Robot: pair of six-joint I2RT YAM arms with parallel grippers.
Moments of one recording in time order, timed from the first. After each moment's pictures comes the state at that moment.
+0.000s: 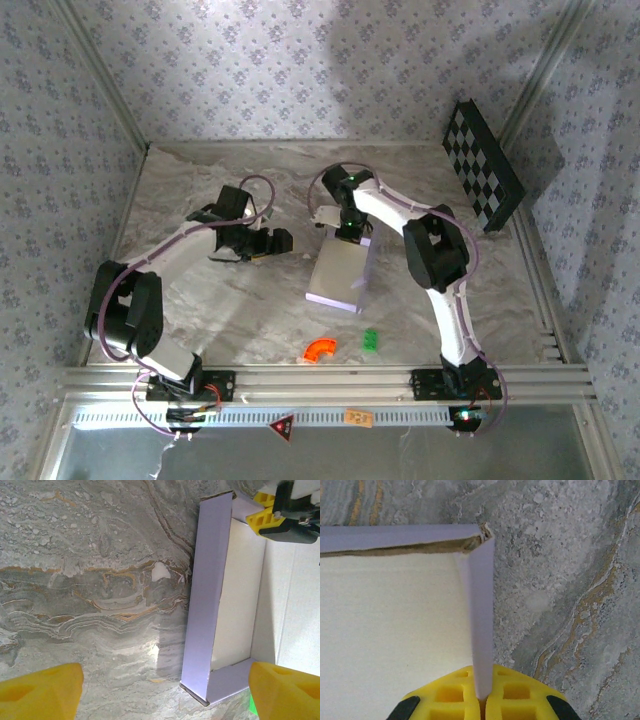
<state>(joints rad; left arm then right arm) -0.36 1.54 1.01 -0.56 0.51 -0.40 0.57 2.21 1.79 -1.02 0.06 -0.76</state>
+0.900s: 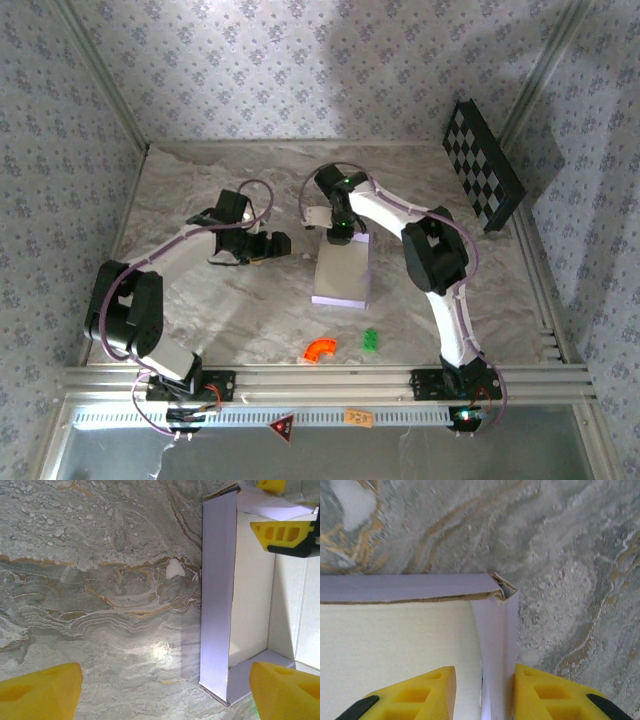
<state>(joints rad) -0.35 1.54 0.97 -0.53 0.50 -0.41 0.60 2.19 1.79 -0.95 -0.02 -0.90</state>
